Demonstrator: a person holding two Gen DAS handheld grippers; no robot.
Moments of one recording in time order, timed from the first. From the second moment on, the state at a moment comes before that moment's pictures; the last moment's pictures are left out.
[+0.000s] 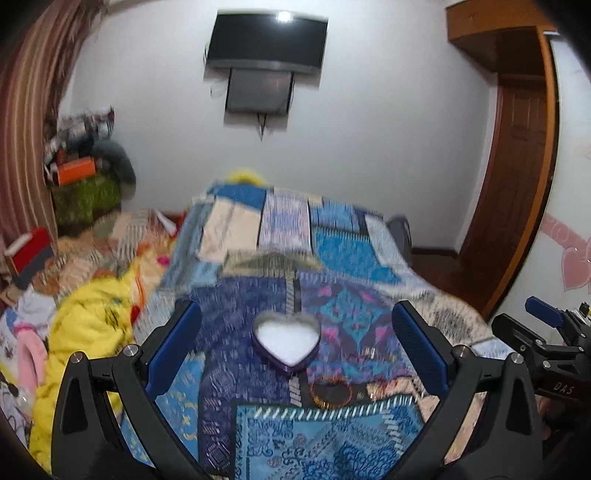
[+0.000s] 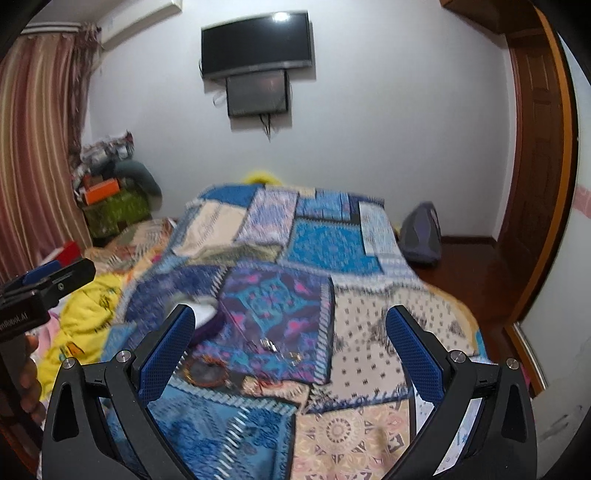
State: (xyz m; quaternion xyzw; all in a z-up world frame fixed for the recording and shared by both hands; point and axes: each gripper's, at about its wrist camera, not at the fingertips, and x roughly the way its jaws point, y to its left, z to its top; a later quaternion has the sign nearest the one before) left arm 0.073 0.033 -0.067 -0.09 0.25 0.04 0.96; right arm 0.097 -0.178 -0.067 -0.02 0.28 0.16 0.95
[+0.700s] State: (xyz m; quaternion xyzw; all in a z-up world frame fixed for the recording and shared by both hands) left arm 0.134 0.028 -0.195 -0.10 0.45 -0.03 0.89; right arm 0.133 -0.149 -0.151 -0.05 0.42 0.28 0.86
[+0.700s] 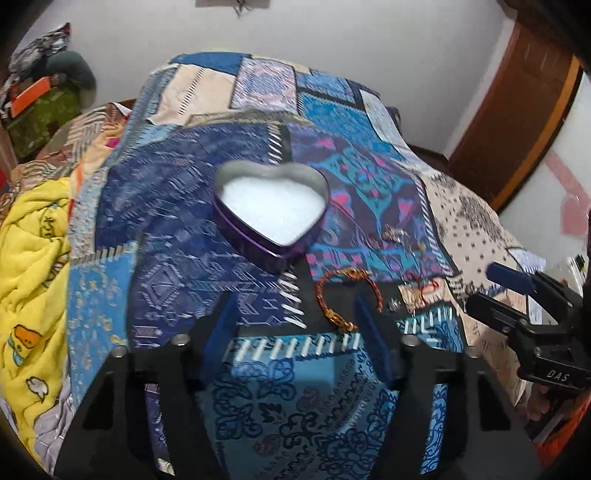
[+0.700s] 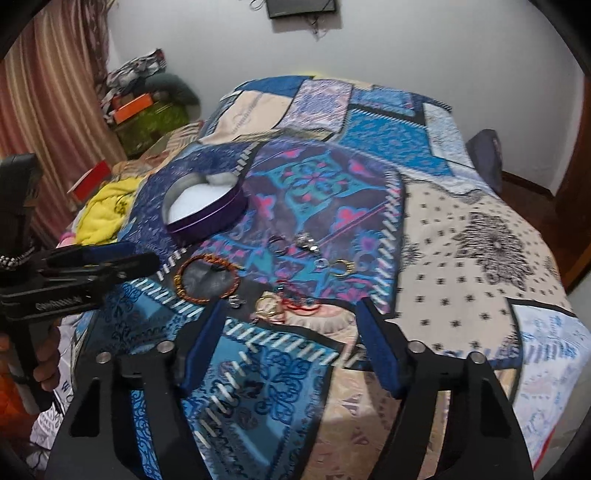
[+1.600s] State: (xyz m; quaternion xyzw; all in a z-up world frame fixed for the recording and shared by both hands) left arm 0.144 0.010 -0.218 -0.10 0.48 -0.09 0.87; right arm 0.151 -0.110 -0.190 -0.08 0.47 0.35 0.81
